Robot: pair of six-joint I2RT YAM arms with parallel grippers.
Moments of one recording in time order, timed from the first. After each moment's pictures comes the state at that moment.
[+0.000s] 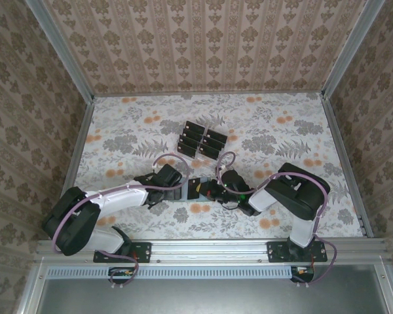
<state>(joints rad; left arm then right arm) -0.78 1.37 0.58 -0.41 -0.32 -0.64 0.80 1.82 0.48 0.88 -0.26 1.21</state>
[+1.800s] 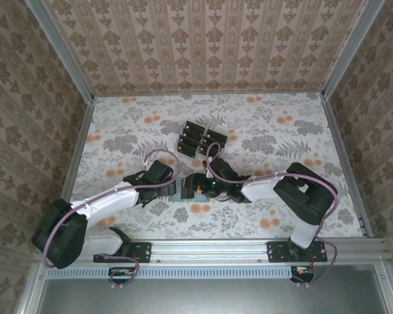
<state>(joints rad) -0.70 1.24 0.58 -0.47 -0.31 -0.63 0.81 1.74 0.74 0.37 -0.32 1.06</state>
